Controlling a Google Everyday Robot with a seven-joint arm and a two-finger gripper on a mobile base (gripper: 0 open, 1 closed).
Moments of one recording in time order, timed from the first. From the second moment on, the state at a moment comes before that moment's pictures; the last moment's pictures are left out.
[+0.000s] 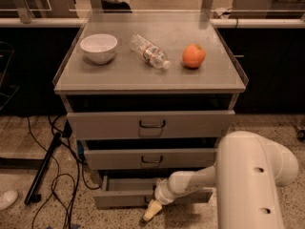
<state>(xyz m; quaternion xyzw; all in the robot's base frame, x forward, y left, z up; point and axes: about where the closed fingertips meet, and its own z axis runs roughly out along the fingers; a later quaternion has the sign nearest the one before) 0.505 -0.005 0.243 -0.54 0.80 0.19 0.19</state>
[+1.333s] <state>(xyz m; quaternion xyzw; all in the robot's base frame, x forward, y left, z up) 0.516 -0.016 0.175 -0.54 0.81 0.18 0.14</state>
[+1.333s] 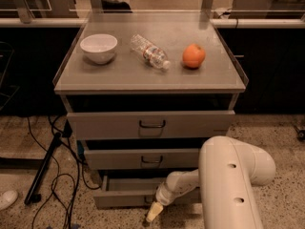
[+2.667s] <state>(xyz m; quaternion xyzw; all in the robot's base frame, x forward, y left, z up) 0.527 -0.013 0.159 -0.58 0.80 0.14 0.08</state>
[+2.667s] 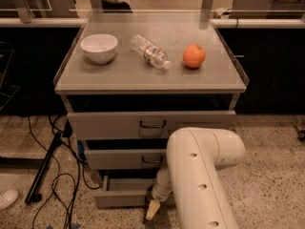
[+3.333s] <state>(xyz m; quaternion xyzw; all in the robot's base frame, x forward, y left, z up) 0.517 -0.014 0.151 -0.59 0.79 0.12 0.06</state>
